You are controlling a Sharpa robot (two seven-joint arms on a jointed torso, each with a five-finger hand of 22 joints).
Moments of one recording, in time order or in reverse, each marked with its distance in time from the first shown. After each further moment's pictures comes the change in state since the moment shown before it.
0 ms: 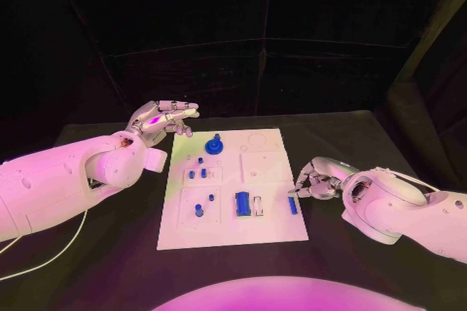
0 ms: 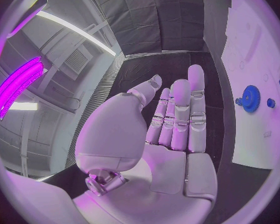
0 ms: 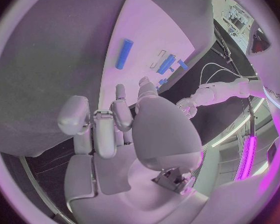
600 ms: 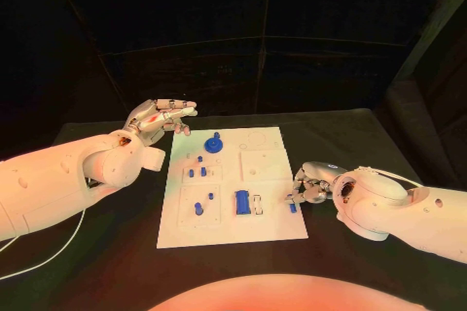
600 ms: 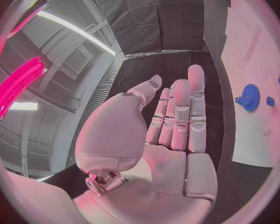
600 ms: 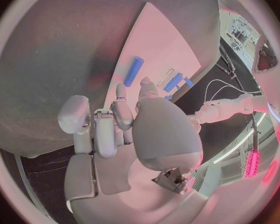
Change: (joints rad) left arm 0.000 -0.002 0.000 0.001 0.000 0.000 0.000; left_hand 0.000 0.000 0.000 0.000 0.000 0.000 0.000 0.000 0.000 0.000 0.000 0.000 0.000 0.000 0.000 0.000 0.000 0.000 0.000 0.000 0.000 0.000; right arm -0.012 0.057 -0.001 -0.038 -0.069 0.111 -0.059; right_hand -0.007 -0.012 -0.020 0.014 -0.009 0.018 -0.005 -0.004 0.008 -0.003 -0.004 -0.006 -0.002 0.000 0.000 0.000 0.000 0.000 -0.002 -0.002 -0.006 -0.006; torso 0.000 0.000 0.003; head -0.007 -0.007
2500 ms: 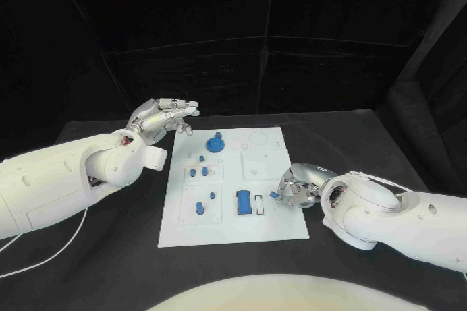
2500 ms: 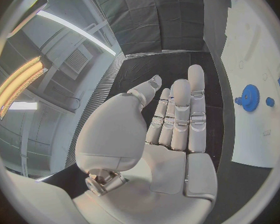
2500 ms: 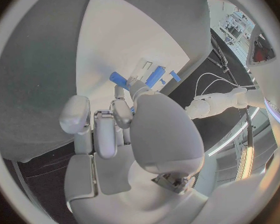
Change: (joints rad) left arm -0.001 0.001 0.000 -0.001 0.000 0.002 -0.002; left_hand -0.004 0.004 0.000 0.000 0.000 -0.007 0.000 0.004 0.000 -0.005 0.005 0.005 0.000 0.000 0.000 0.000 -0.003 0.000 0.000 0.000 0.000 -0.002; right arm -0.004 0.045 0.001 0.072 0.020 -0.084 -0.031; right_hand 0.107 -0.050 0.459 -0.069 -0.108 0.019 0.000 -0.084 0.024 -0.004 -0.009 -0.017 0.018 0.000 -0.015 -0.006 0.001 0.000 0.004 -0.014 -0.004 0.030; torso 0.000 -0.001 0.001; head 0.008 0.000
